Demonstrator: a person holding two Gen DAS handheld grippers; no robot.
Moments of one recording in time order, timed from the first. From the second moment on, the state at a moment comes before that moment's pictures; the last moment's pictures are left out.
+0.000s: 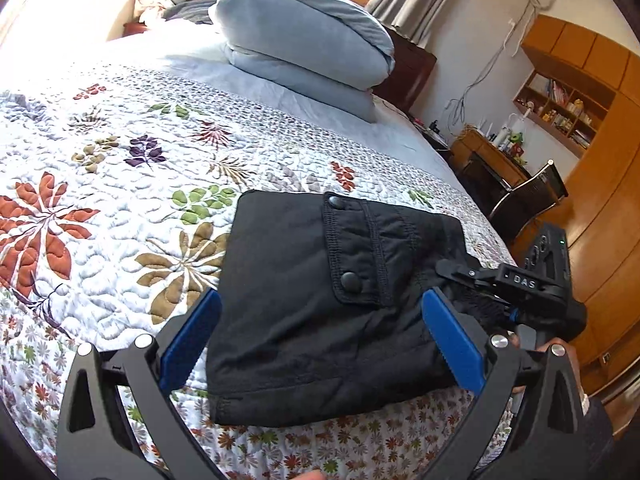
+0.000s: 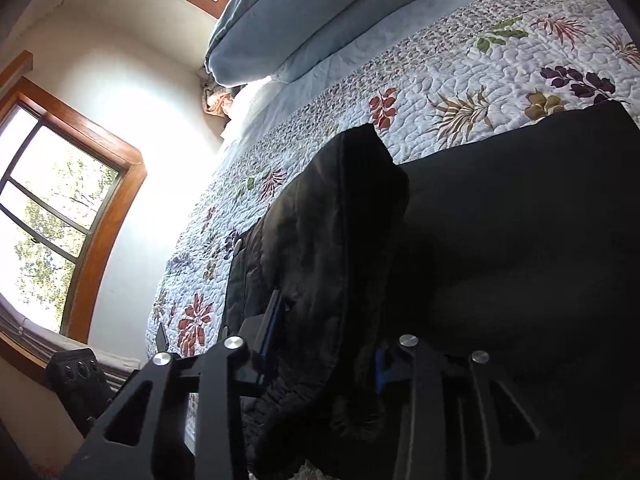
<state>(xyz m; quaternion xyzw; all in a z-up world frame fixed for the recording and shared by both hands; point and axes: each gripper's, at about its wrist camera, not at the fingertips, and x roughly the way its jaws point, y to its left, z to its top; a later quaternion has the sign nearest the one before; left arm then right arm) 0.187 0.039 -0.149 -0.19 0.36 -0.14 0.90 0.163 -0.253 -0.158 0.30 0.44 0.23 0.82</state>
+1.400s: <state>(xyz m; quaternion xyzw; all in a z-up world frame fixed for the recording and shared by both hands) 0.197 0.016 -0.148 -0.13 0.40 -0.11 0.90 0.118 -0.410 -0.132 0.34 0.40 0.13 0.84</state>
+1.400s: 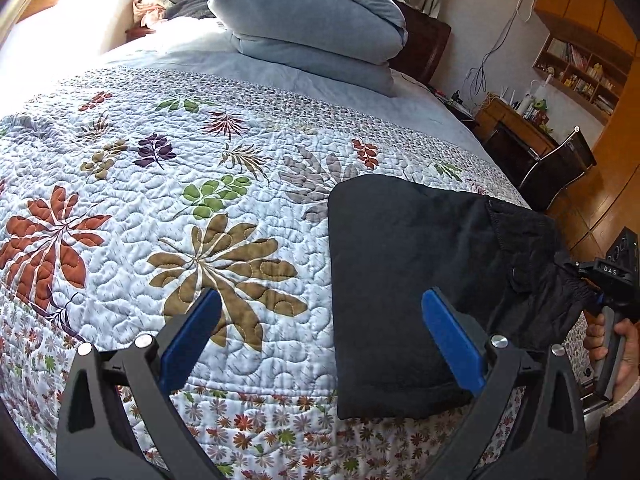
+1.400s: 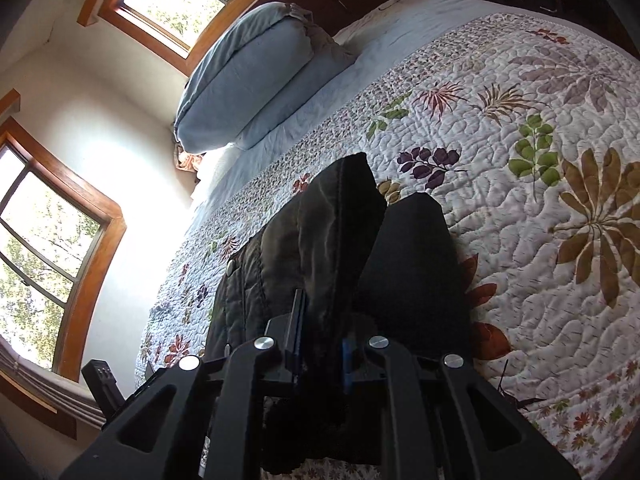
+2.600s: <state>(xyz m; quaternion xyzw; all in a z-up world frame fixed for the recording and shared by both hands) 0.189 -0.001 -0.142 -0.07 0.42 -0.10 0.90 0.059 -0.399 -0.149 0.39 0.35 0.18 0.83</state>
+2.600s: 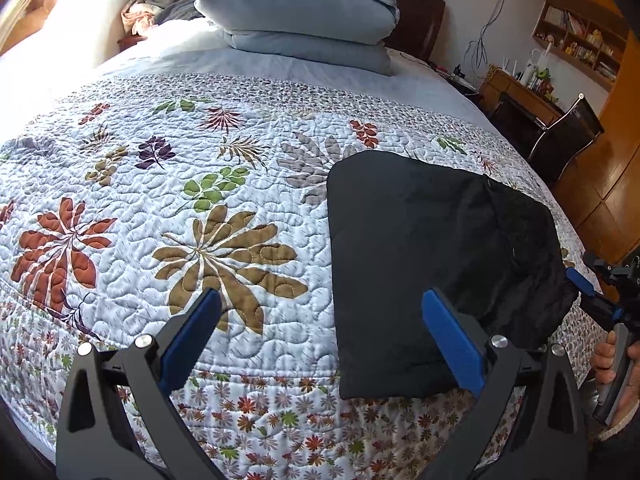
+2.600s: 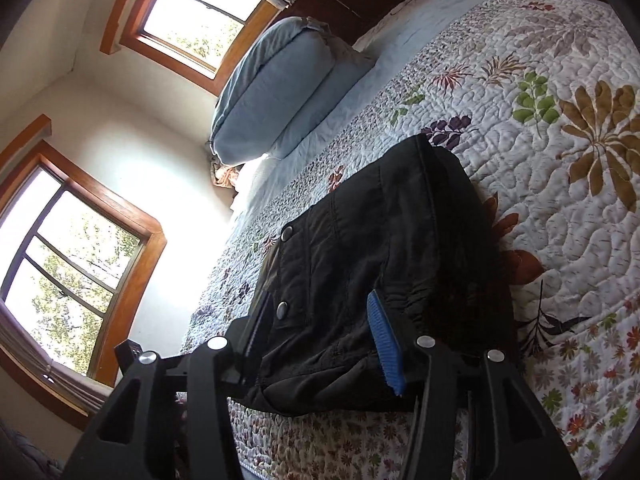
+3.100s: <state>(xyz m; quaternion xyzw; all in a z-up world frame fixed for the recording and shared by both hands) 0.176 -0.028 -0.104 0.01 0.40 -0.10 0.91 0.044 -0.414 -0.109 0.34 0.35 0.16 0.86</state>
